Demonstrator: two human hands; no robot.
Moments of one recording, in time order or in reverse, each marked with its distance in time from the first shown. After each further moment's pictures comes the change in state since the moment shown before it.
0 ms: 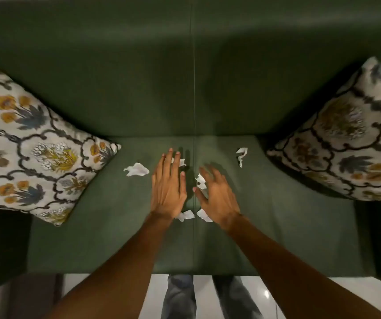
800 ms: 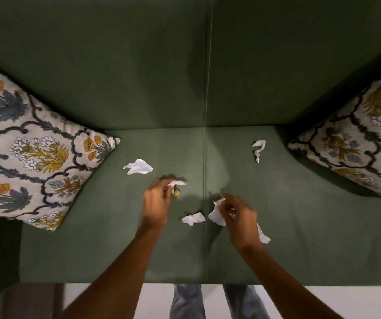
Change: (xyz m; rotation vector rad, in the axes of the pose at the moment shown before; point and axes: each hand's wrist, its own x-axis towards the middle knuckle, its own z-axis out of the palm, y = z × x) left_hand -0.006 -0.091 0.044 -0.176 -0.035 -0.212; right_hand -0.024 0.057 0.079 0.448 0.156 0.265
